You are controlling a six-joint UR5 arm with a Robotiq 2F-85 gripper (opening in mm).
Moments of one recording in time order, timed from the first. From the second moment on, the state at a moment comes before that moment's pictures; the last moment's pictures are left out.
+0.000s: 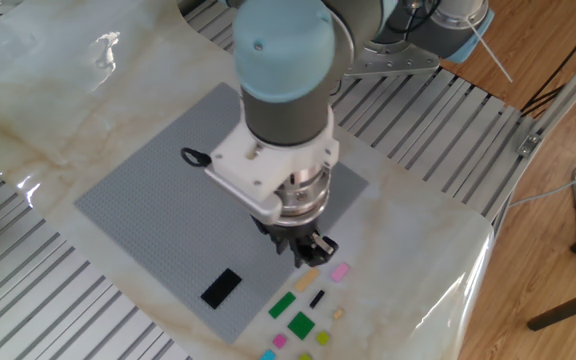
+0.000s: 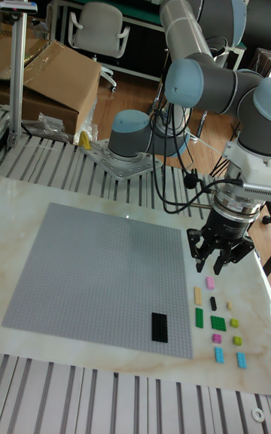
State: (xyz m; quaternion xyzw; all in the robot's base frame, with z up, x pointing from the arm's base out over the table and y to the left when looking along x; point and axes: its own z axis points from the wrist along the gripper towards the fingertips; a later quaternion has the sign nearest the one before) arm 0.575 0.197 0.105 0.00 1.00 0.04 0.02
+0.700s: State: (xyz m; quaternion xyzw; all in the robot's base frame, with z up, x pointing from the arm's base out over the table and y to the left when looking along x) arm 0.569 0.209 0.091 0.01 1.00 0.04 0.04
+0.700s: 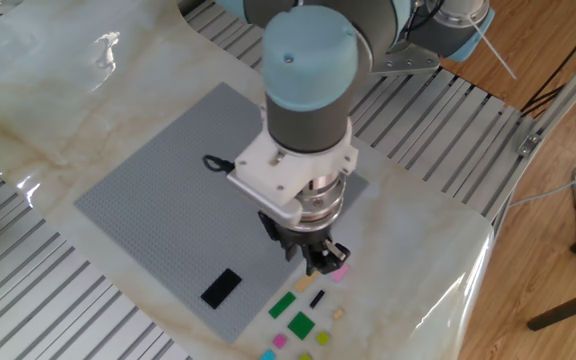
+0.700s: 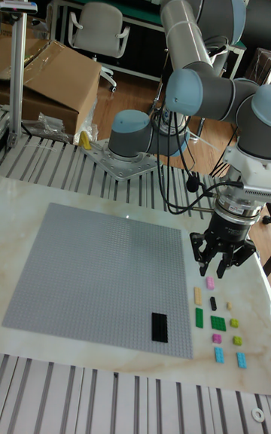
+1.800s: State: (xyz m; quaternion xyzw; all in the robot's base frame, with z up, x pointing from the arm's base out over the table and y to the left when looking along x) arm 0.541 0.222 0.090 0.02 1.00 0.04 0.05
